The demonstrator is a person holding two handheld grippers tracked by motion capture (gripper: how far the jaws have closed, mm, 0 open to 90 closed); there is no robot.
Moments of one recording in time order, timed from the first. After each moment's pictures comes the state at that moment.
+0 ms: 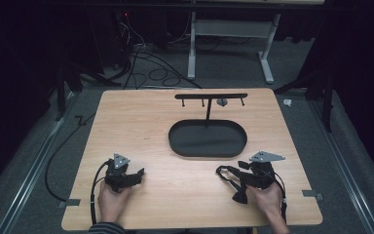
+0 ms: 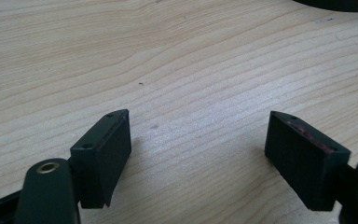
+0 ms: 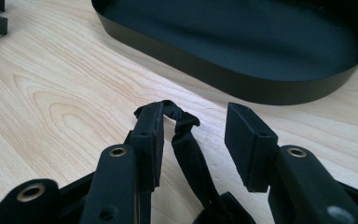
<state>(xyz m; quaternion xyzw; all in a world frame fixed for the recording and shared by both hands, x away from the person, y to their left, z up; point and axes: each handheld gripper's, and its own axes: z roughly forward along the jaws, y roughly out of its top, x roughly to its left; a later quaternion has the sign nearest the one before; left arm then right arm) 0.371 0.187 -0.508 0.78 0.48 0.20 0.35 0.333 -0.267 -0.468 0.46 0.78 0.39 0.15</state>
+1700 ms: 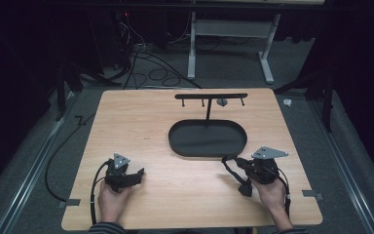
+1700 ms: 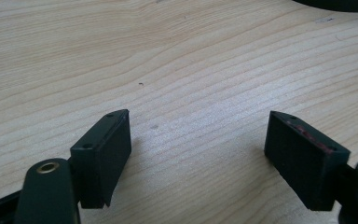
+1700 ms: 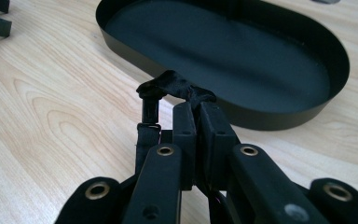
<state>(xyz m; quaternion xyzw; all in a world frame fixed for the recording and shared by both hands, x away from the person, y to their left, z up) 0.371 0.187 -0.508 0.78 0.48 0.20 0.35 0.336 -0.271 -0.446 0.43 0.79 0.39 0.19</state>
